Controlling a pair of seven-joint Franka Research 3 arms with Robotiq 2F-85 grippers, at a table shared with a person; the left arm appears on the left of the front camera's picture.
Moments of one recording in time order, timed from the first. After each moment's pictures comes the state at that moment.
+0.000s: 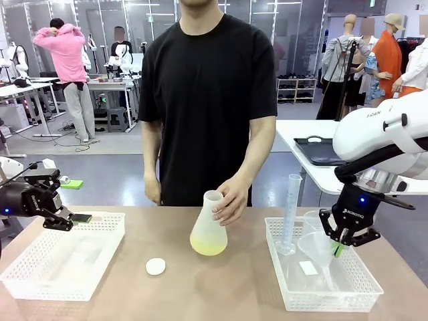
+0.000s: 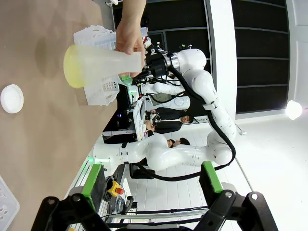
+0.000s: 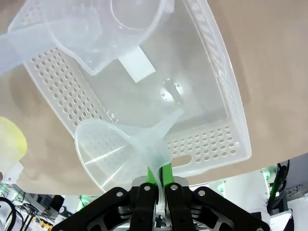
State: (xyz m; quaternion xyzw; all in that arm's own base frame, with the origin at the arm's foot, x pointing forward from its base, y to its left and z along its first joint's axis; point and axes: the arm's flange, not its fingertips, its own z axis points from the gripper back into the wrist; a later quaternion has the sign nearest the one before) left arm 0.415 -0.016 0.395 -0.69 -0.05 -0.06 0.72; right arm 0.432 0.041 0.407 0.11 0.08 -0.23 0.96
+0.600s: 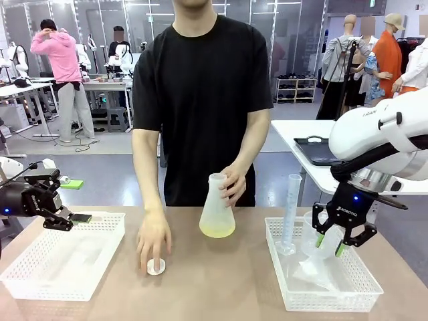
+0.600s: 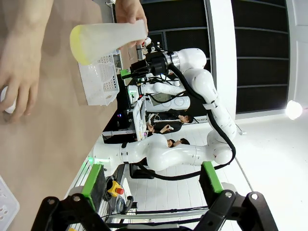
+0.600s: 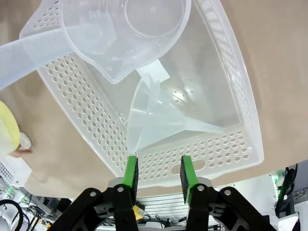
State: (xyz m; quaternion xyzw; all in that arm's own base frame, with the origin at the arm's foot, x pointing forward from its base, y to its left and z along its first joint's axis) left arm 0.415 -0.016 0.395 -0.69 -0.05 -0.06 0.72; right arm 0.438 0.048 0.406 0.12 0.07 -0.24 0.96
